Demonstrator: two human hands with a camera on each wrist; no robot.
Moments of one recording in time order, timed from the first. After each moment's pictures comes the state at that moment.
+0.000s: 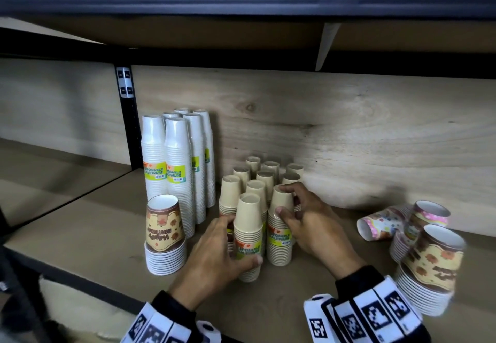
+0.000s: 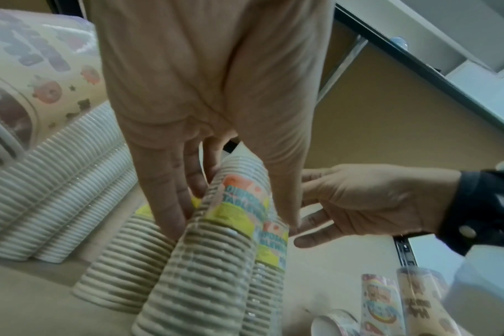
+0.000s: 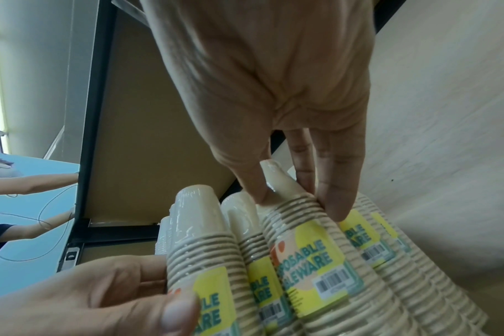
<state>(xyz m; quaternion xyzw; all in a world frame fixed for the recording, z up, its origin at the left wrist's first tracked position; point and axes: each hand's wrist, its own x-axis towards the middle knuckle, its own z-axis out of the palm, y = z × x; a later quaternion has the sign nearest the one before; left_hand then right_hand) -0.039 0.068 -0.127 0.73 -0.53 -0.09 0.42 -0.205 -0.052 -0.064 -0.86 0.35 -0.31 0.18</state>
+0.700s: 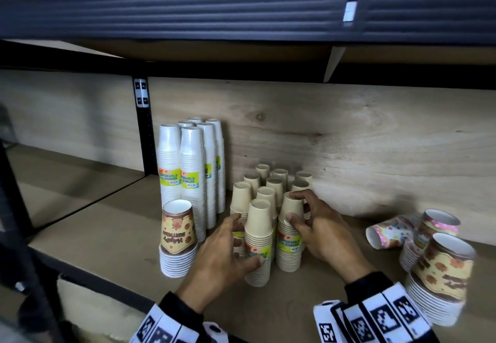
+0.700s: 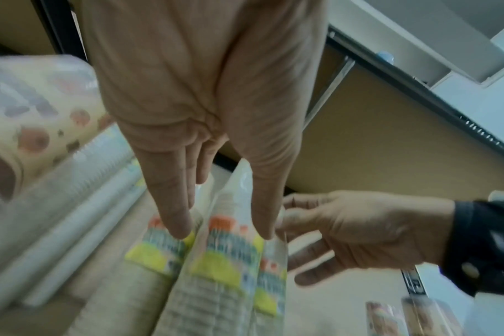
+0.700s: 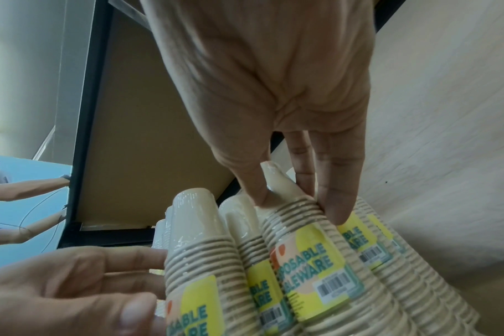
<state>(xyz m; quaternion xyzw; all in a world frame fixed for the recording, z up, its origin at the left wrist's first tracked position) -0.040 0.081 -0.114 0.74 -0.51 -0.09 0.44 -0.207 -0.051 -0.062 -0.86 0.36 -0.30 0.18</state>
